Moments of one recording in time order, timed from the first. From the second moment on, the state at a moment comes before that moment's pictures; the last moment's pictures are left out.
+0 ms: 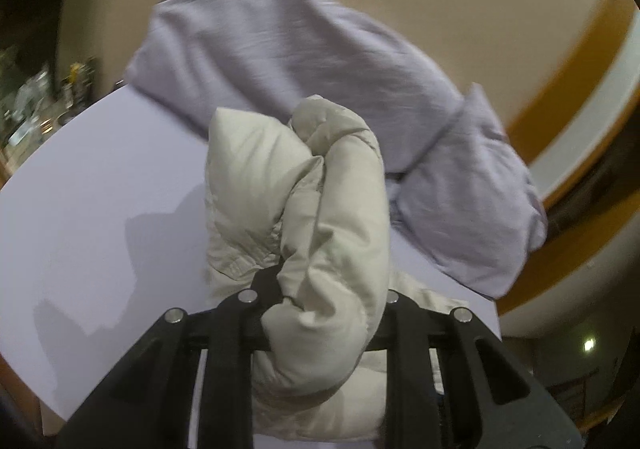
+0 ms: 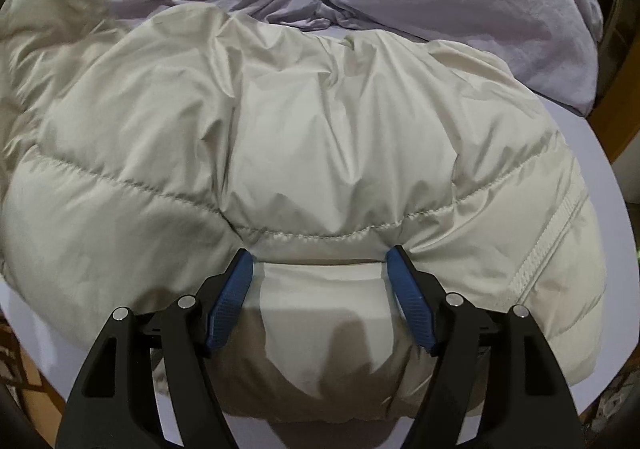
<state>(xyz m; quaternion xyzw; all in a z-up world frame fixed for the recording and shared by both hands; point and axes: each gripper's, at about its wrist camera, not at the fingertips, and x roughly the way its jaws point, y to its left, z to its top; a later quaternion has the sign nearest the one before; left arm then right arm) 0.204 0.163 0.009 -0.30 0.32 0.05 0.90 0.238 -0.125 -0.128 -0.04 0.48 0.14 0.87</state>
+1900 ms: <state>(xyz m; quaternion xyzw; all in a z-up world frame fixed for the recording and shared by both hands) 0.236 -0.218 0.015 -0.03 0.42 -0.21 0.88 0.244 -0.401 -0.051 0.10 0.40 -0.04 0.91</state>
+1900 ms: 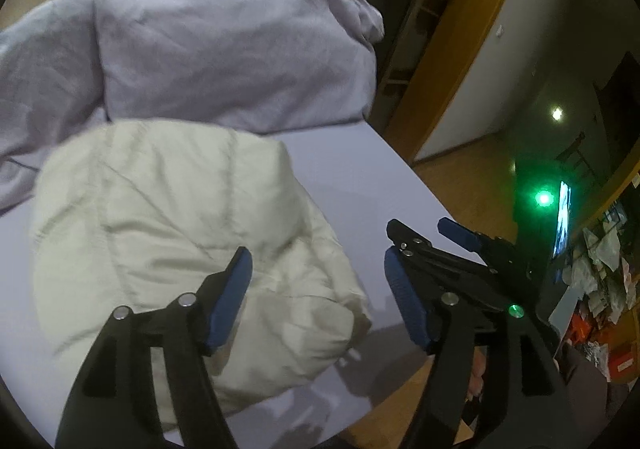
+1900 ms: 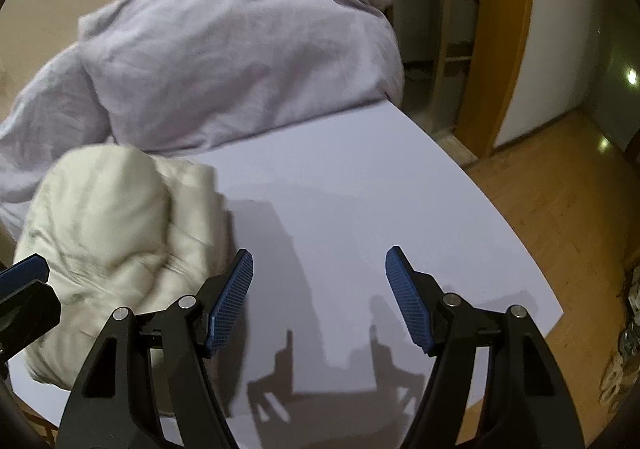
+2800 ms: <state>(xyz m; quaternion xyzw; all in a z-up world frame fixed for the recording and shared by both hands) 0.309 -0.059 -0.031 -0.07 0.44 0.02 0.90 0.311 -0.280 -0.014 0.07 0.39 0.08 0.91</state>
